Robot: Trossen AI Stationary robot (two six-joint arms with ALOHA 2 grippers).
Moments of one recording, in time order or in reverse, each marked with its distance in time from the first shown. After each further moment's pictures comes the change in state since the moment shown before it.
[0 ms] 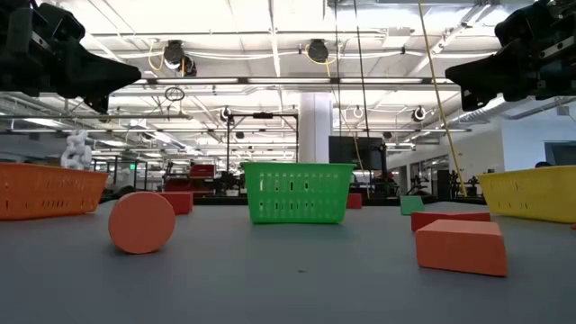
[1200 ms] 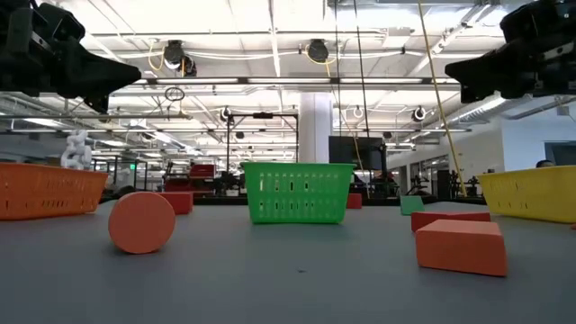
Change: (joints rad) left arm 0.000 0.000 0.000 0.005 0.000 0.000; right arm 0.000 0.002 0.000 0.023 0.000 -0.083
